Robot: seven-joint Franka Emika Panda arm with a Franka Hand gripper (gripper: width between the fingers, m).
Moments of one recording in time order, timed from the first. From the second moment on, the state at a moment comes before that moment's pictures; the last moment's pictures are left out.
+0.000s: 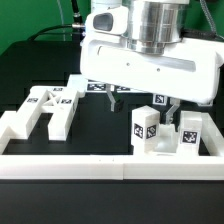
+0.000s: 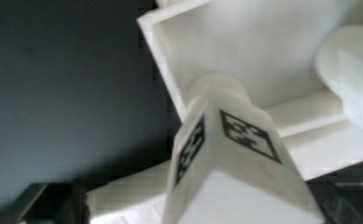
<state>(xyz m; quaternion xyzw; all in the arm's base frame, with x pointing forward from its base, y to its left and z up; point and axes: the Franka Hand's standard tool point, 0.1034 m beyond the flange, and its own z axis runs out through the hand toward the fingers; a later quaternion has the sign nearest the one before) 0.665 0.007 0.080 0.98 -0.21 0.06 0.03</state>
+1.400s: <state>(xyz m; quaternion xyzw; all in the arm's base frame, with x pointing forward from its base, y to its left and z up) 0.666 0.020 0.078 0.98 0.20 0.04 0.06</state>
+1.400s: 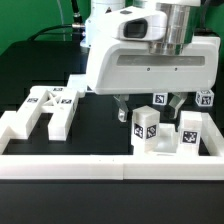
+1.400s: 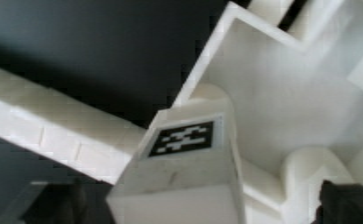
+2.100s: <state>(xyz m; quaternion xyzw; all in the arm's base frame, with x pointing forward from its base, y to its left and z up) 0.666 0.018 0.079 0.99 0.10 0.05 0.06</state>
